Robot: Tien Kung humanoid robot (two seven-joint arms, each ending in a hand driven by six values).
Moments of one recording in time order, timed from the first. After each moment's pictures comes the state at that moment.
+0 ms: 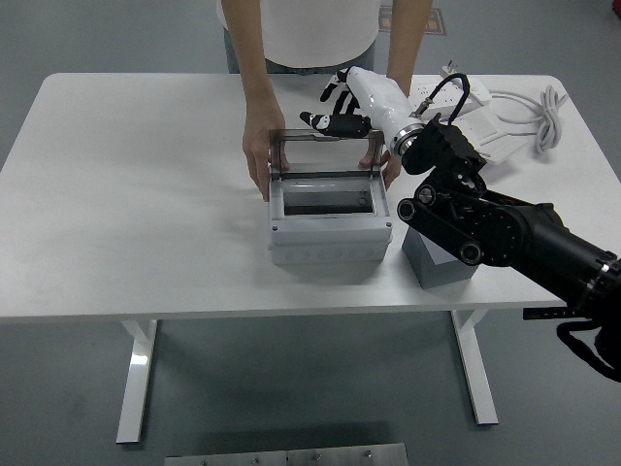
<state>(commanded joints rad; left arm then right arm) -0.17 0.20 -1.60 -0.34 1.55 0.07 0.54 0.98 -0.14 0.48 0.84 -1.53 -0.35 -0.14</state>
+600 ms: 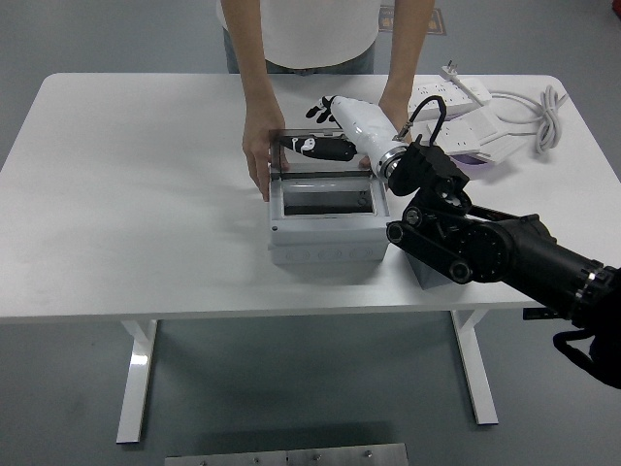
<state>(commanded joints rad) -0.17 0.20 -1.60 -0.33 1.54 0.07 0.53 0.96 -0.13 0.38 0.86 -1.54 -0.34 -0.17</state>
